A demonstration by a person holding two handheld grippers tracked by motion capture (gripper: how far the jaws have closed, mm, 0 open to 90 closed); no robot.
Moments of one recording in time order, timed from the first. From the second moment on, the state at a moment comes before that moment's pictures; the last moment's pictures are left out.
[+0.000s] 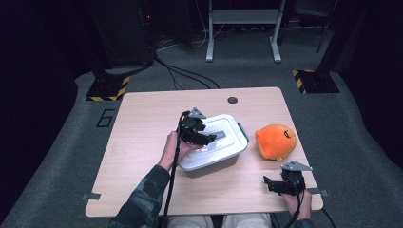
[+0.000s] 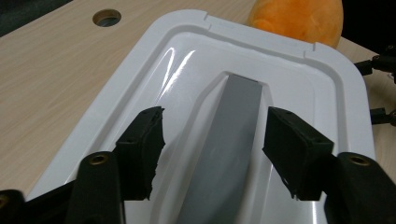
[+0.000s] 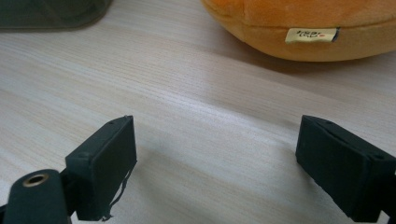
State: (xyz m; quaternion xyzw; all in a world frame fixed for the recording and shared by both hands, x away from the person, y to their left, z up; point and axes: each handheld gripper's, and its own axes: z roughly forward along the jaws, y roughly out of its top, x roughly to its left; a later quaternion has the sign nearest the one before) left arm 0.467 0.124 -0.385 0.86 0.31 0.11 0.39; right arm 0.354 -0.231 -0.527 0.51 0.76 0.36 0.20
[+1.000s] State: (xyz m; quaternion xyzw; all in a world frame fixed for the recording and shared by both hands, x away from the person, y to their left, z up) left arm 0.468 0.124 -0.385 0.90 0.23 0.09 0.37; right arm 0.354 -0.230 -0.527 0.51 0.76 0.35 0.21
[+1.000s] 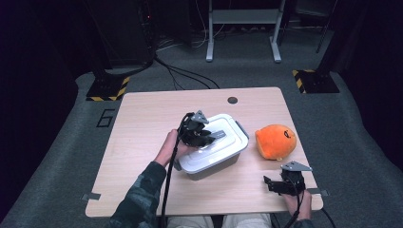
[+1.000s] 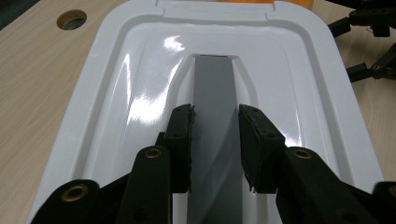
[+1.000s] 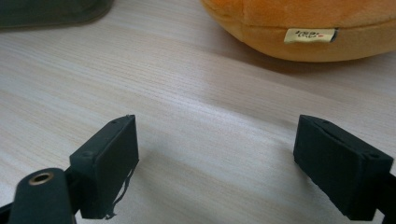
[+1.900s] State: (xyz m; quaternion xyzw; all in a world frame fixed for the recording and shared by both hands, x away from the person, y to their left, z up) left arm 0.465 0.131 -0.373 0.89 0.22 0.09 0.40; right arm 0.354 -0.230 -0.527 0.51 0.76 0.35 0.21
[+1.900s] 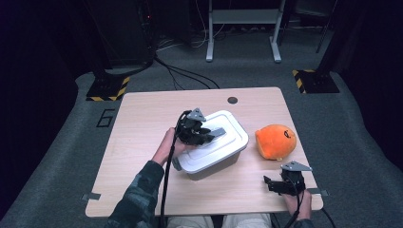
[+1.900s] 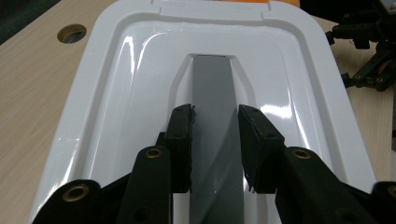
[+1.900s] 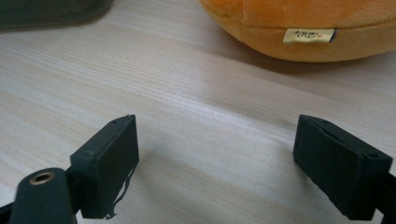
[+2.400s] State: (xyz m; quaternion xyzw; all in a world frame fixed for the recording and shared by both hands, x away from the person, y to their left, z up) left arm 0.464 0.141 -0.362 0.88 0.24 0.10 0.41; right arm 0.354 -0.229 -0.527 0.51 0.76 0.35 0.21
